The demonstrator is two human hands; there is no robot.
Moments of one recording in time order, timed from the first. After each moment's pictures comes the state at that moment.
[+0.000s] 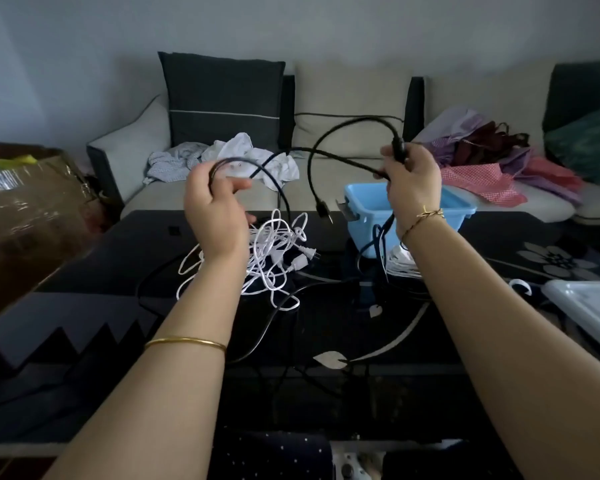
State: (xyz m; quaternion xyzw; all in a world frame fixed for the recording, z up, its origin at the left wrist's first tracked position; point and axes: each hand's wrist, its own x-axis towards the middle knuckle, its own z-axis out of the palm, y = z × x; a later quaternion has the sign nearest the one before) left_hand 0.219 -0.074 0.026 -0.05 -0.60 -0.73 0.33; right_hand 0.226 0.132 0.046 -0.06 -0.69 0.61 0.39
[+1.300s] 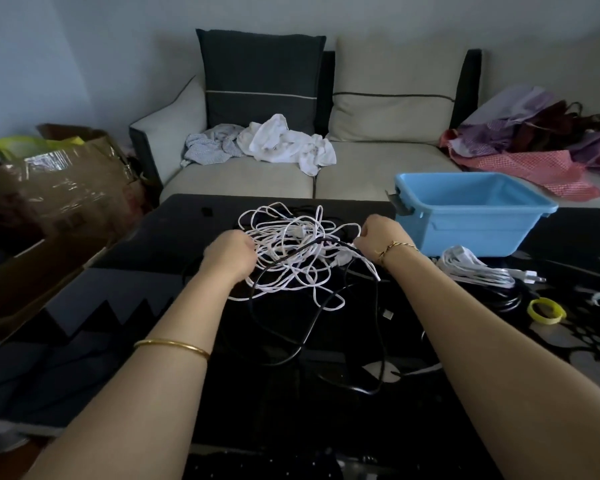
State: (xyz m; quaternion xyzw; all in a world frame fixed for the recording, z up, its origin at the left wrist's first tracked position) left_hand 0.163 -0.155 -0.036 0.04 -0.96 -0.28 0.03; right_hand 0.149 0.078 -0.037 -0.11 -0.97 0.21 0.05
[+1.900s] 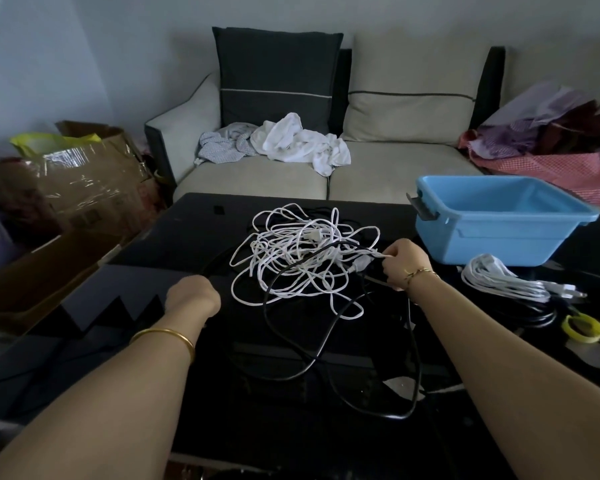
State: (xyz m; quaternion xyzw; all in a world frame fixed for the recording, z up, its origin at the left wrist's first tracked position) left_hand 0.137 -0.227 -0.105 0.26 -0.94 -0.21 -0.06; right_hand 0.140 0.088 -0.083 -0.17 -0.91 0.37 0.07
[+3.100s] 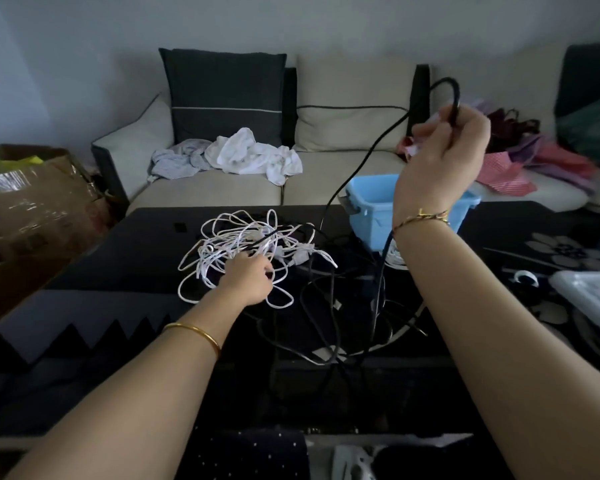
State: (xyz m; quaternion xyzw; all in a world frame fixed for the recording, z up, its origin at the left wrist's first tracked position) left_hand 0.183 -0.081 -0.068 -0.10 -0.98 -0.16 -0.03; right_hand 0.256 0.110 0.059 -0.06 -0.53 0.56 0.63
